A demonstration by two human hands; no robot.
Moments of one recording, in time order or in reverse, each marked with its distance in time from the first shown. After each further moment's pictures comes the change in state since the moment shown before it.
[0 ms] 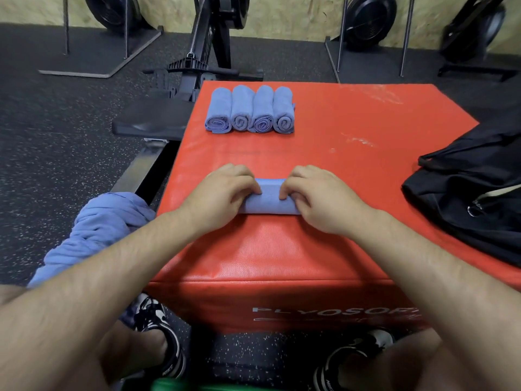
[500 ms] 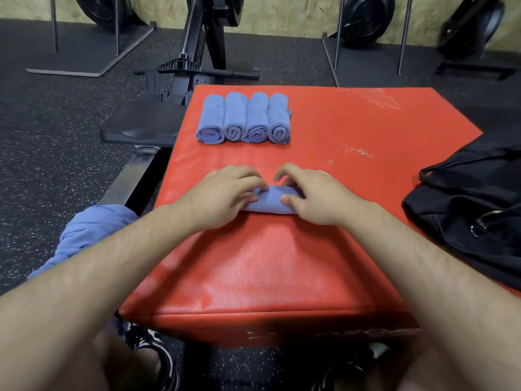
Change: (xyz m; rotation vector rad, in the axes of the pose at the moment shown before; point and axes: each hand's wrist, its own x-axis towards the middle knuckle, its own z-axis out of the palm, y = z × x) left_hand 0.042 -0.026 0.002 0.079 -0.179 -0.025; right_hand 0.042 0.038 -0.002 0.136 -0.156 0.188
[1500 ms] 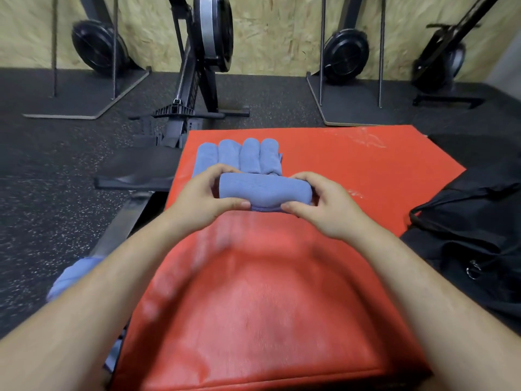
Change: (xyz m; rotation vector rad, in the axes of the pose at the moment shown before) left_hand 0.049 -0.032 -0.050 -0.710 0.264 -0.334; right_hand 0.022 0.013 -0.046 0.581 0.341 0.065
